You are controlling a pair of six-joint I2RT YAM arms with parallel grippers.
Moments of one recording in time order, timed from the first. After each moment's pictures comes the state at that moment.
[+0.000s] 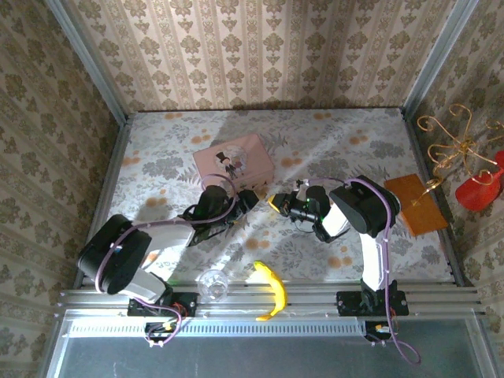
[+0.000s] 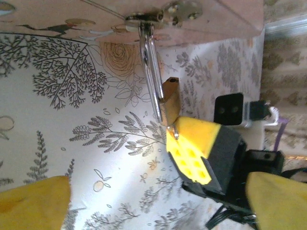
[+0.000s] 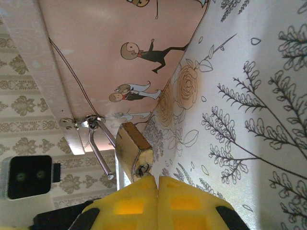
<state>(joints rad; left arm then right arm) -0.70 1.46 0.52 0.37 0.19 -1.16 0.45 2.06 0.56 1.20 -0.49 1.29</state>
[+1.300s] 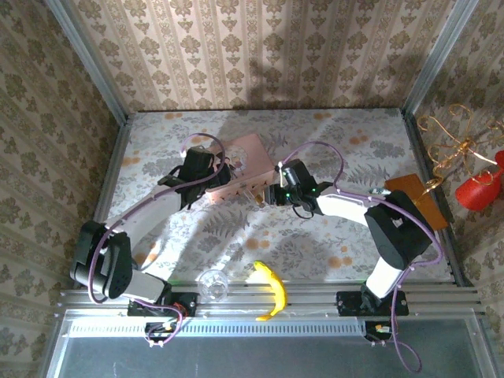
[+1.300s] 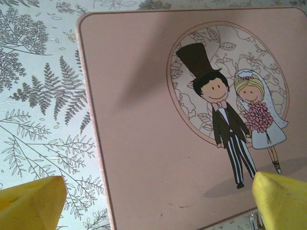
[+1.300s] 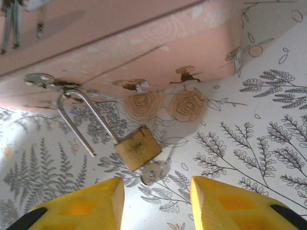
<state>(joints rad) -0.49 1.43 0.95 -0.32 -0.19 -0.58 0.58 1.70 0.95 -0.07 -0.14 0.47</state>
